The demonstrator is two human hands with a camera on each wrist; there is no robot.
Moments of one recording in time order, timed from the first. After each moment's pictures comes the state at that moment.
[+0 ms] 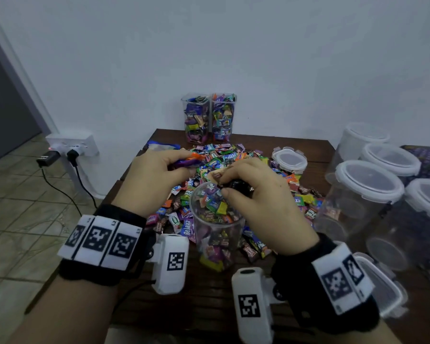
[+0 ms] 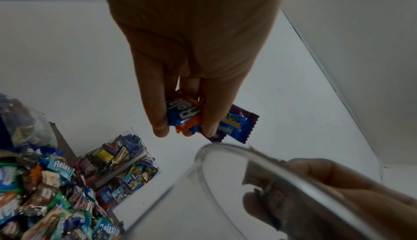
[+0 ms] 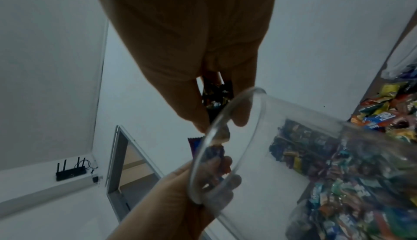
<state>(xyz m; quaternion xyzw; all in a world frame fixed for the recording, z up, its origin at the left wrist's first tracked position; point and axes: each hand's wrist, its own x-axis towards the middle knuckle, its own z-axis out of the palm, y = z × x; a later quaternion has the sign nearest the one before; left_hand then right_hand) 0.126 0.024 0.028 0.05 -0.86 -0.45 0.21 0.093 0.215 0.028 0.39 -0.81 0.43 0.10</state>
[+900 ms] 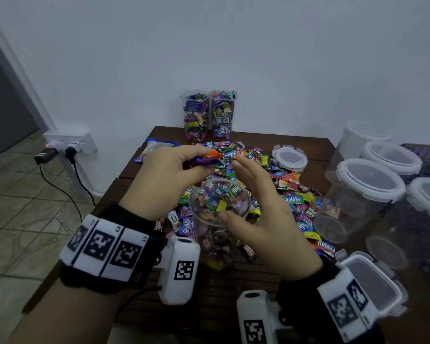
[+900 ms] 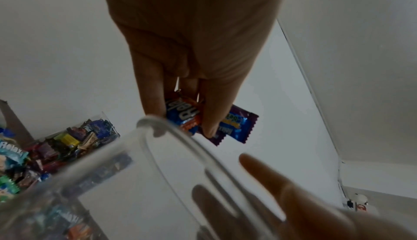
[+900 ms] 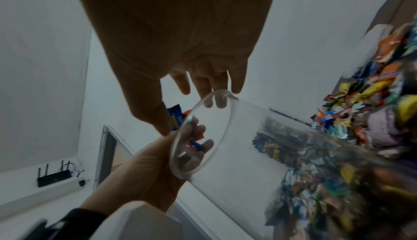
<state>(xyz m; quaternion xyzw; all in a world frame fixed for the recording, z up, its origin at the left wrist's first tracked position) 0.132 0.049 0.043 -0.04 -0.85 -0.49 0.20 0.112 0.228 0.008 0.36 -0.75 0.55 -0.03</state>
